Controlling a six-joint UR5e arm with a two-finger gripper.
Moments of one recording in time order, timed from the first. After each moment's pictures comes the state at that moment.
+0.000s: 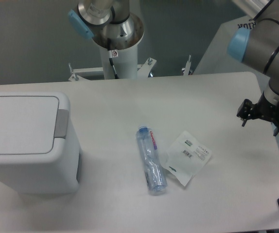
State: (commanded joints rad) arm 2.87 -2.11 -1.31 -1.21 1.53 1.25
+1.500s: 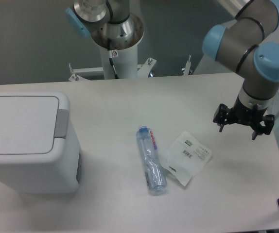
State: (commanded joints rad) arm 2.75 -1.98 -1.35 -1.31 1.42 0.98
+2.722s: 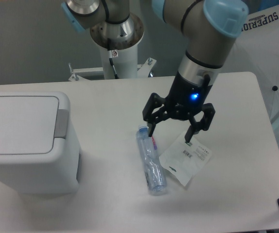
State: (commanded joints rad) arm 2.56 -1.85 -1.31 -1.33 1.07 0.45
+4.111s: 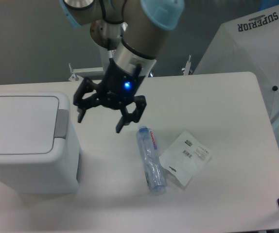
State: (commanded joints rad) arm 2.39 -1.72 -1.47 -1.31 0.98 0.29
